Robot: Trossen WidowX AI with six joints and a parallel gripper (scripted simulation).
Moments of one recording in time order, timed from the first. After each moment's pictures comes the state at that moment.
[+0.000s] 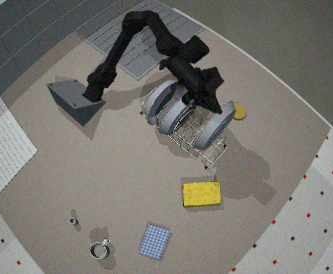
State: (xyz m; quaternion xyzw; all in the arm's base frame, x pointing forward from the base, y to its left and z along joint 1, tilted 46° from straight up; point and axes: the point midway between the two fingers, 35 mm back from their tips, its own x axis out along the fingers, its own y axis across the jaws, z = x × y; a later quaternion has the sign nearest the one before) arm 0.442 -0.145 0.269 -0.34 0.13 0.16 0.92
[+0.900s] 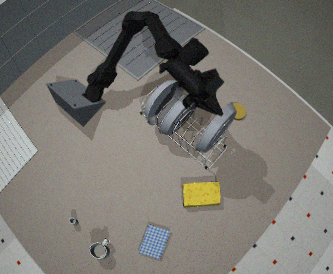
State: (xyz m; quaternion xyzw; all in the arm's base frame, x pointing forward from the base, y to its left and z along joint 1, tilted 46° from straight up) arm 0.446 -0.140 0.264 -0.35 0.12 0.15 0.92
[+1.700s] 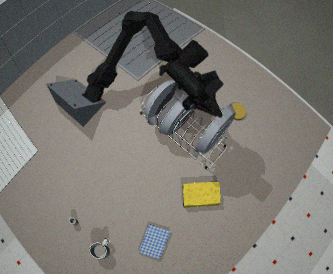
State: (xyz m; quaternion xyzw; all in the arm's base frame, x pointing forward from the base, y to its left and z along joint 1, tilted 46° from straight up) arm 0.446 -0.131 0.257 -0.35 0.12 0.15 0.92
